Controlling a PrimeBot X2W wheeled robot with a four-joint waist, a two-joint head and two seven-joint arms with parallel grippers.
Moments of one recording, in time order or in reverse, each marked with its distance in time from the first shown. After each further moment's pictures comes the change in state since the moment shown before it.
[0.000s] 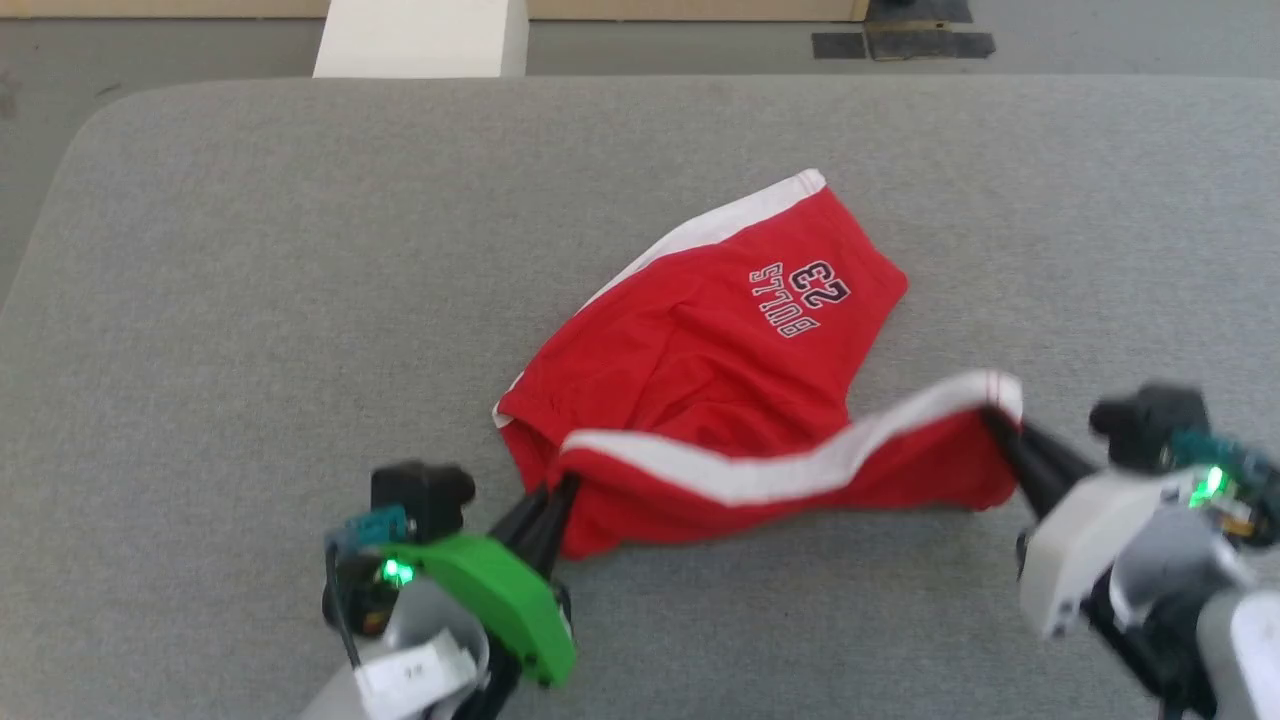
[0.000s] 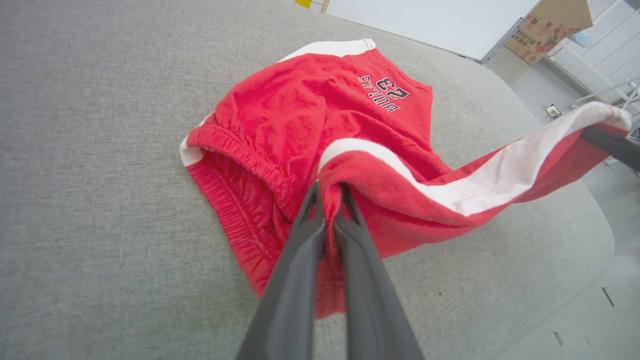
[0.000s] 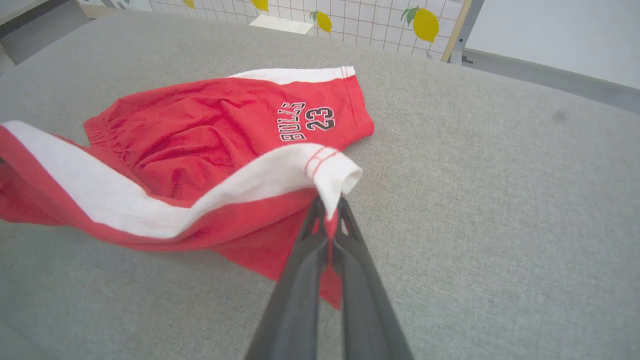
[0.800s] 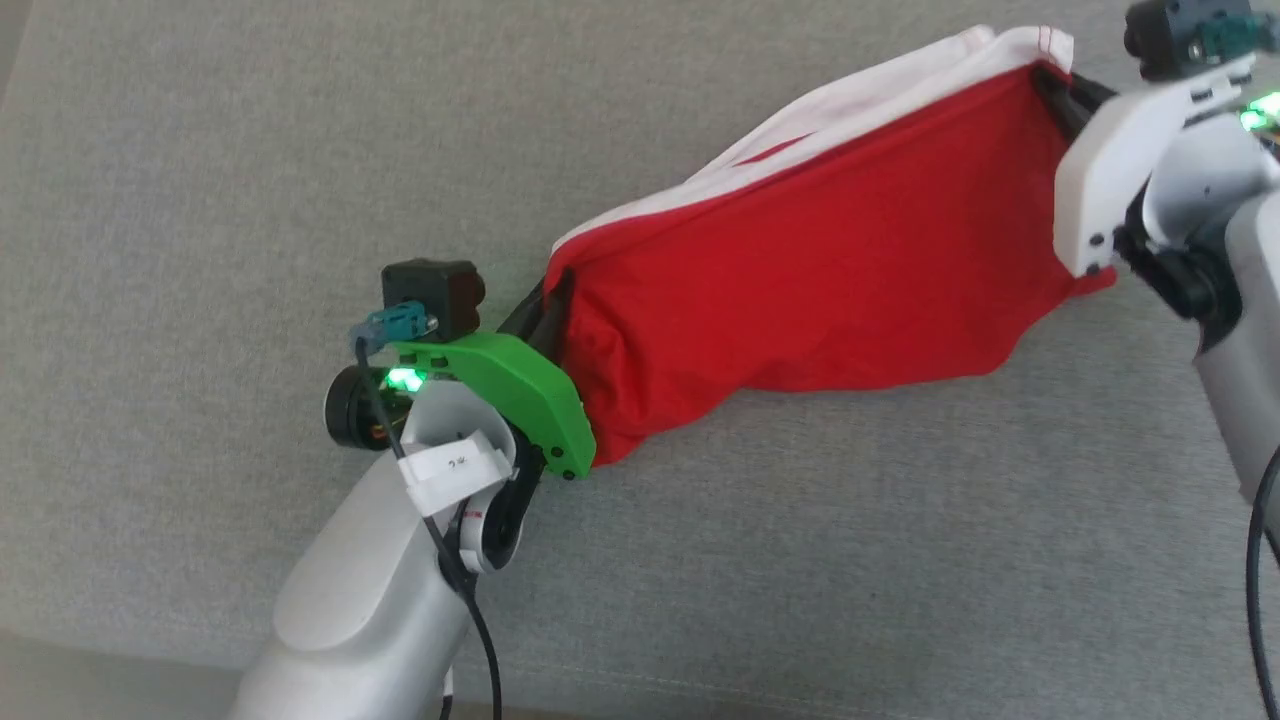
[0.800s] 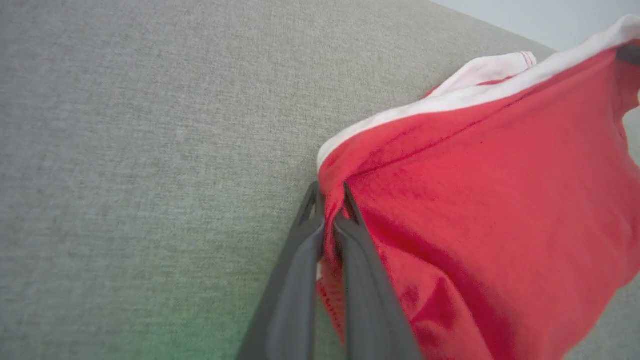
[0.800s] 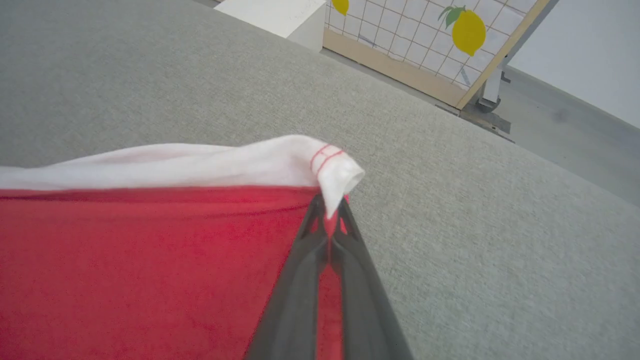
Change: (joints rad) left arm -0.368 -0.110 0.027 0.267 0.063 0.063 -0.007; right arm -0.773 -0.107 0.197 0.620 0.051 0.000 -0.054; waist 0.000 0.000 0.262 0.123
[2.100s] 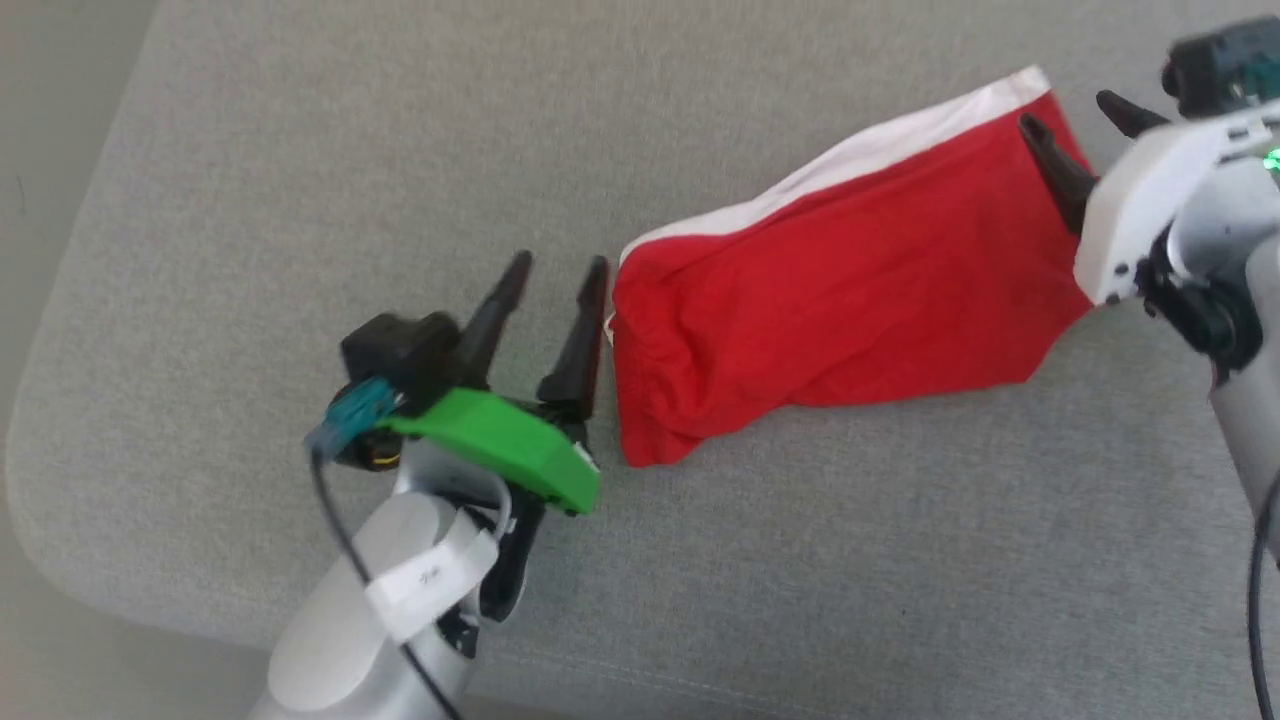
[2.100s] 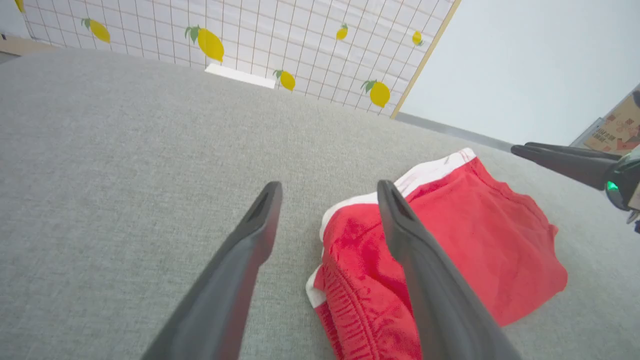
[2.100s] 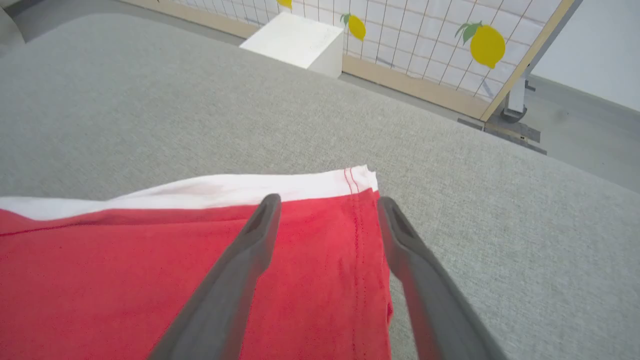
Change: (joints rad) left arm 0.096 0.011 0.000 -0.139 0.000 -0.056 -0.235; right arm 0.039 -0.023 -0.012 0.071 0.104 0.000 -0.081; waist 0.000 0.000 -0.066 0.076
